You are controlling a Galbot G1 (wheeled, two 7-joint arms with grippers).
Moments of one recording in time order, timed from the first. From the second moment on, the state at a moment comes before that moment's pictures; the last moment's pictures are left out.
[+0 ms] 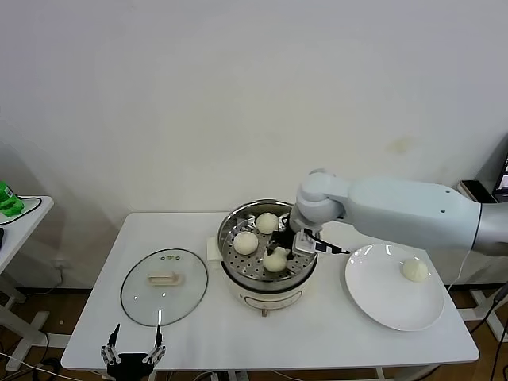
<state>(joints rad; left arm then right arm) 1.90 -1.46 -0.56 -2.14 0.18 0.06 -0.22 0.52 0.97 -1.34 1.56 -0.27 0.38 -0.92</state>
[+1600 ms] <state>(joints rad) 1.88 -1.36 -0.54 -2.16 0.15 0.07 -0.22 0.56 0.56 -1.24 1.38 -0.25 0.17 -0.97</state>
